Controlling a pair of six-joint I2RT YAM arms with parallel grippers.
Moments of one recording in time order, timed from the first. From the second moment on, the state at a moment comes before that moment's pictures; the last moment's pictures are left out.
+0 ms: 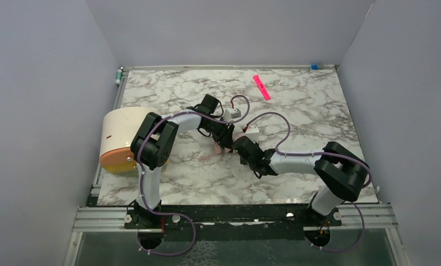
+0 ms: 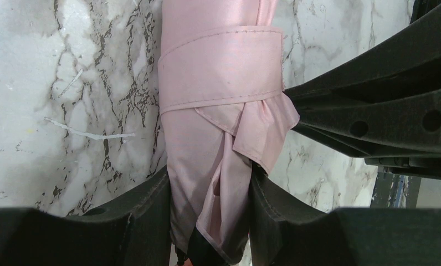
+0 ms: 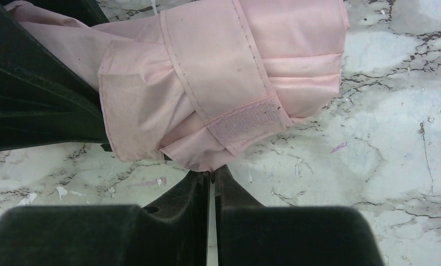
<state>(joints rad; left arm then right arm) -0.50 2.02 1.28 -0.35 0.85 0.29 0.94 1.63 0.73 0.01 0.54 0.62</state>
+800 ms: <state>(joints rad) -0.51 2.03 1.28 -0.40 0.87 0.27 0.92 1.34 0.57 -0.19 0.47 0.89</state>
